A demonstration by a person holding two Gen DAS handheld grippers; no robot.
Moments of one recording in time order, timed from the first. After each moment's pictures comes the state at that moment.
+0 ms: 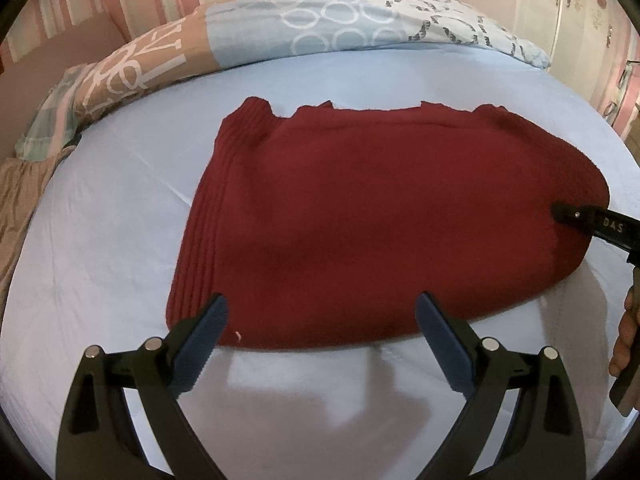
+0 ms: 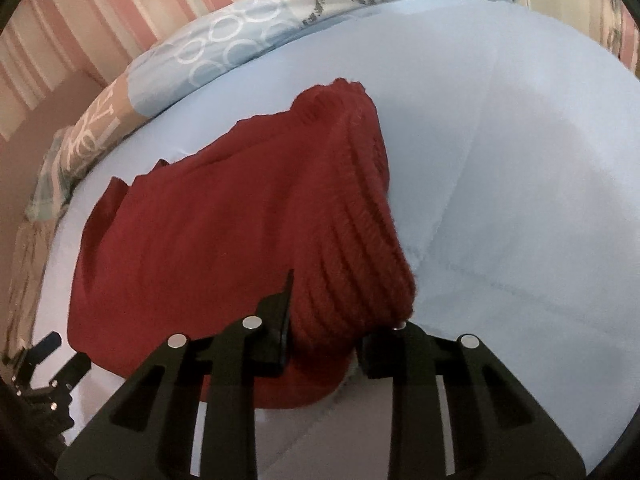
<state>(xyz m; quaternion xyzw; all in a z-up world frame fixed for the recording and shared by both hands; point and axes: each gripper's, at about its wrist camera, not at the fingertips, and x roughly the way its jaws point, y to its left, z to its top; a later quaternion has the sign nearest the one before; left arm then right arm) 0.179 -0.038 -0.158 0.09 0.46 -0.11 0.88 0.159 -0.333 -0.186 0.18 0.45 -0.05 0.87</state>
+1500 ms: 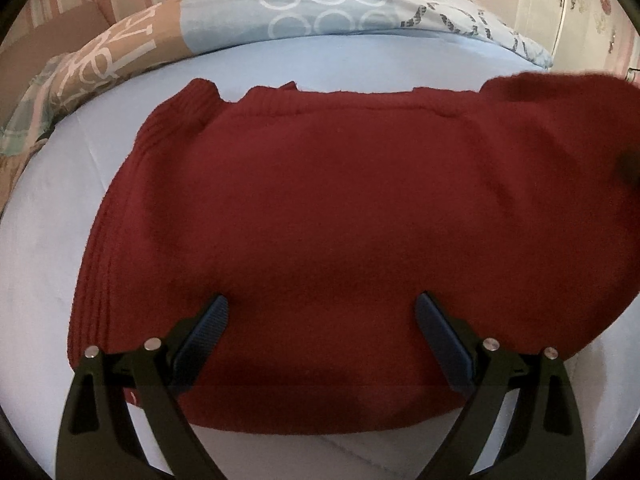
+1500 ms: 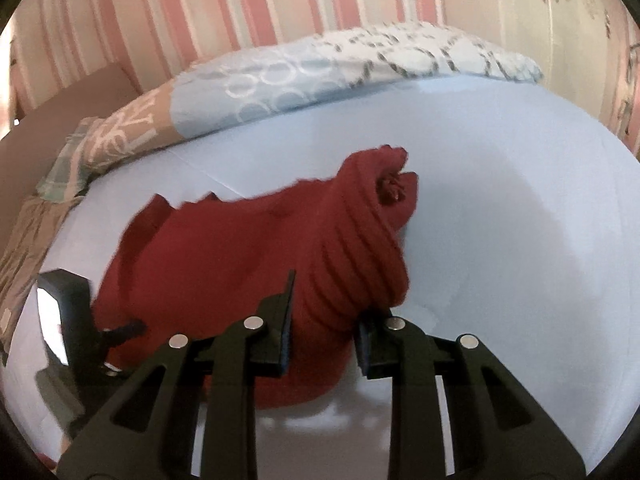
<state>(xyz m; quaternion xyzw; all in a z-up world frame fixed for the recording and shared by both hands) 0.223 -0.081 -0.198 0.07 0.47 -0.13 0.87 0.150 -0.284 -0.121 0.11 0.36 -0.02 0.92</state>
